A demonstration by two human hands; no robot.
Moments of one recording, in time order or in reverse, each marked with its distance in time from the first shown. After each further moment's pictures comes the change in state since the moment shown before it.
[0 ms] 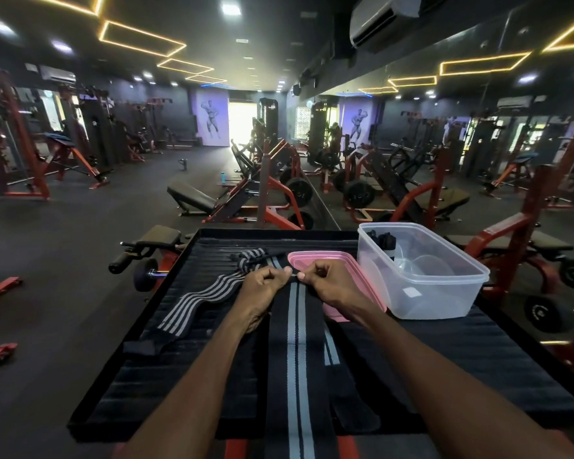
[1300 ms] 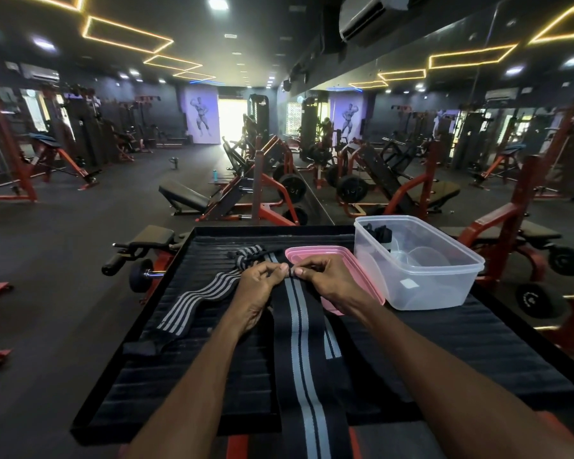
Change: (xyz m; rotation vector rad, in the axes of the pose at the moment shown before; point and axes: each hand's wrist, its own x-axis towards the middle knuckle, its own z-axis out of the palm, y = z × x) left_hand -0.002 0.002 -0.003 -0.068 0.008 0.079; right_hand -0.005 -0.005 0.009 0.163 0.023 0.004
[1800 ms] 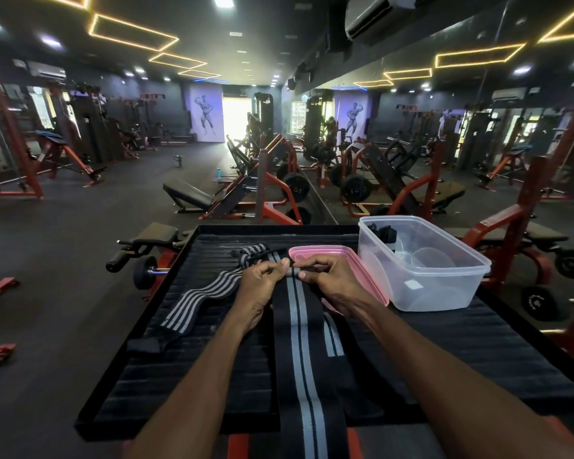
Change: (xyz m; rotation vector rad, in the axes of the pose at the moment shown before) left_hand 0.003 -0.001 -0.001 0.019 0.067 -0.031; right_hand -0.001 0.001 0.003 0.151 -0.012 0.016
